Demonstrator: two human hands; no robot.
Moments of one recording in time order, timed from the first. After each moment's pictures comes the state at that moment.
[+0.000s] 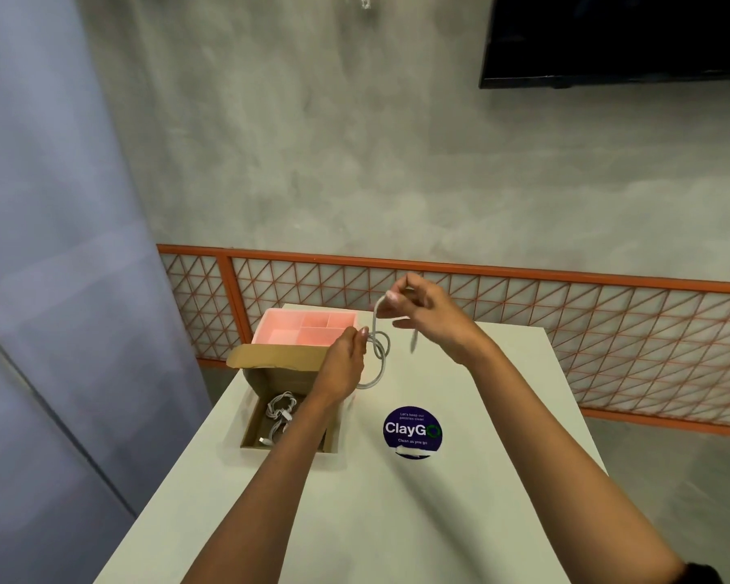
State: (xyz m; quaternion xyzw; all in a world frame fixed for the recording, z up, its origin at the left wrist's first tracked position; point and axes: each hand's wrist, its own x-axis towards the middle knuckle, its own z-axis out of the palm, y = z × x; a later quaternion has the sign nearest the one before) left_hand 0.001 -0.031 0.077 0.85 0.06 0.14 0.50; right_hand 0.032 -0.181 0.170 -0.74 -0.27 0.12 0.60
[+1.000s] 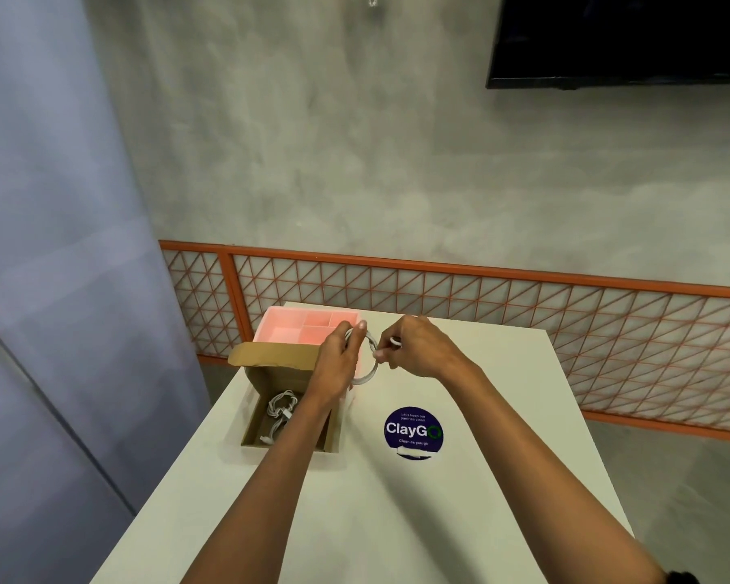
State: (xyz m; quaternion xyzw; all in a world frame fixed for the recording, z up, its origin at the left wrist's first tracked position) left_hand 0.001 -0.026 0.079 0.81 0.08 0.17 0.56; right_hand 0.029 -0.161 0.143 -0.92 -0.26 0.08 0.27
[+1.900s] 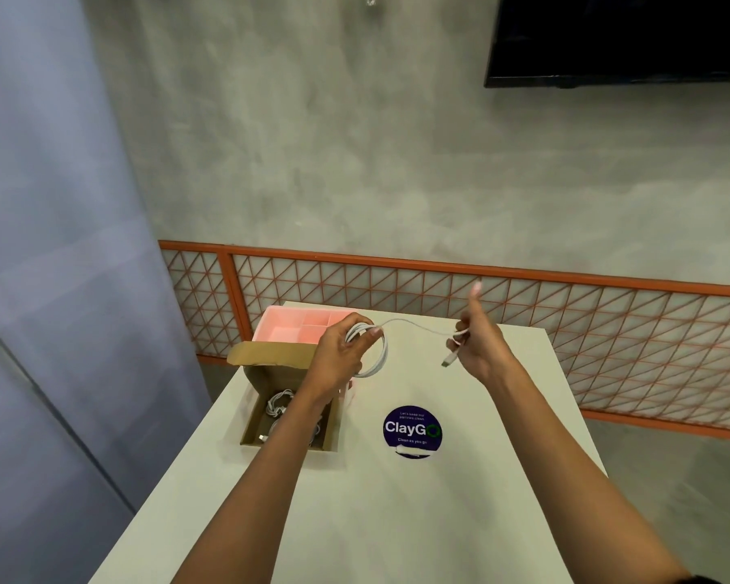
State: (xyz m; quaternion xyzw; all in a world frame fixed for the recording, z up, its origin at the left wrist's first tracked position) left_hand -0.008 -0.025 0.094 0.77 0.01 0.13 0.62; right_hand 0.066 -0.215 0.122 -0.59 0.10 0.11 0.79
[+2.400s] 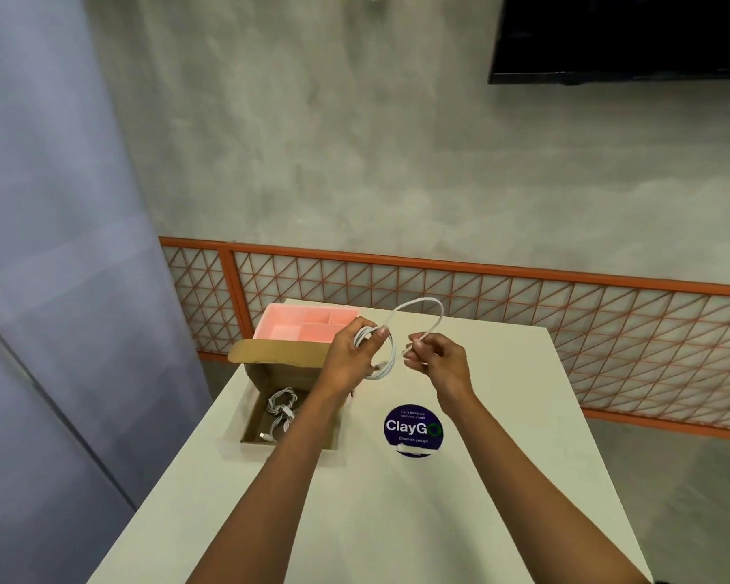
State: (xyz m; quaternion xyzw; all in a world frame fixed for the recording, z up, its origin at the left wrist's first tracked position) left_hand -0.001 -0.040 0.086 0.76 0.05 0.11 0.64; right_hand 0.046 -0.180 0.066 -0.66 -0.02 0.05 0.75
